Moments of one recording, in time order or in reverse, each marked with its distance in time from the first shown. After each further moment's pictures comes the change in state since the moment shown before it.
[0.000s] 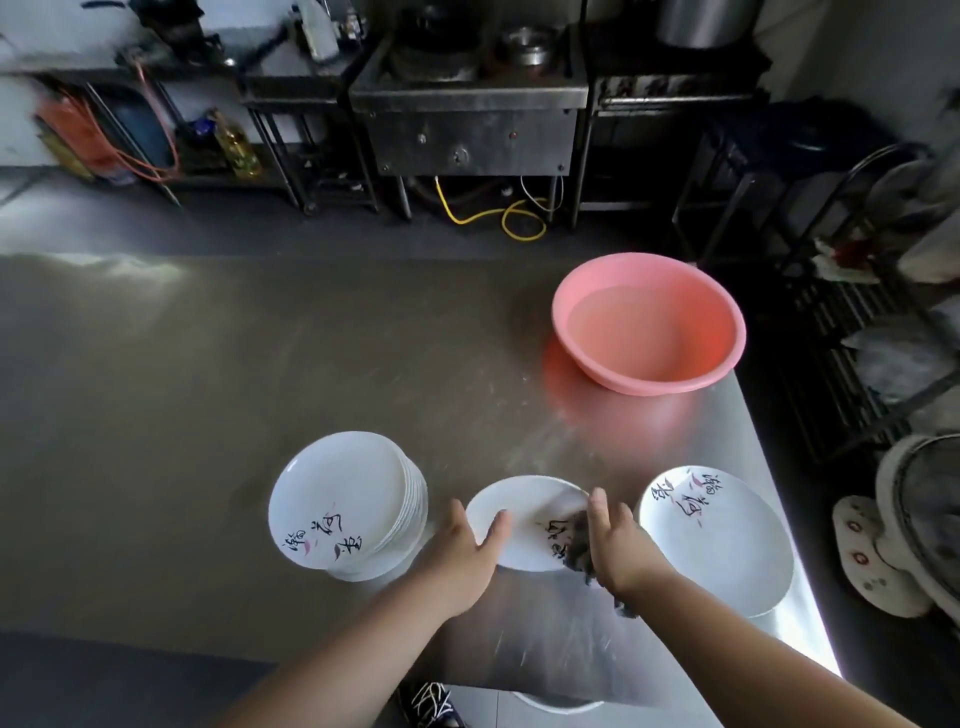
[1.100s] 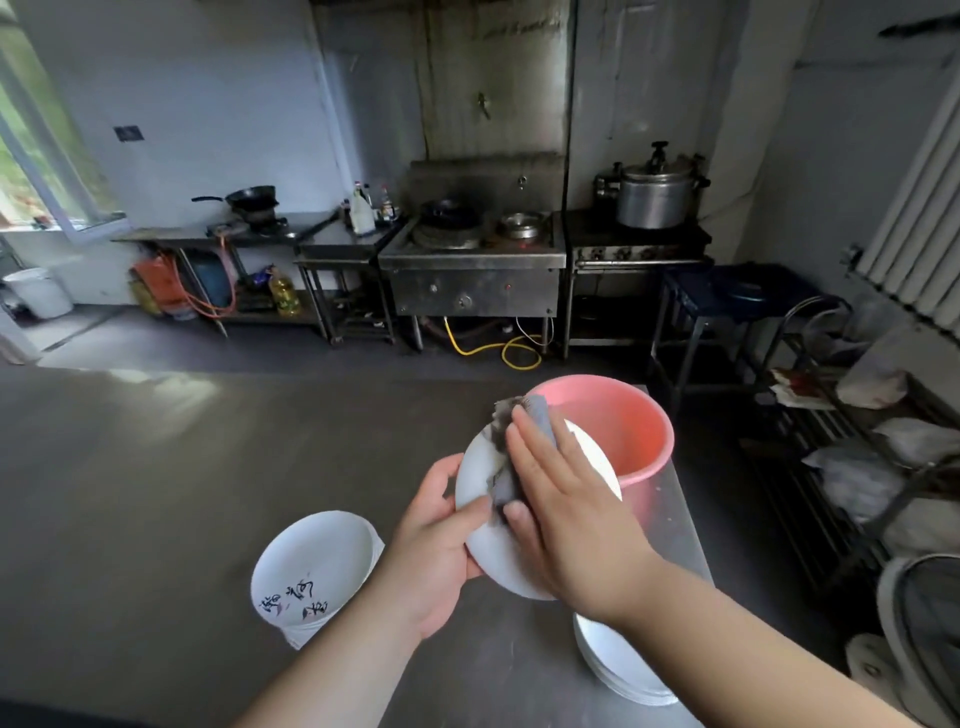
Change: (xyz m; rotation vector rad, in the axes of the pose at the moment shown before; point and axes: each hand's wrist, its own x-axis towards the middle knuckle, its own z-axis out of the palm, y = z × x) left_hand -0.135 0.148 -0.050 -1.169 -0.075 0.536; right_hand -0.123 -0.065 -0.132 -0.422 0.562 -1.291
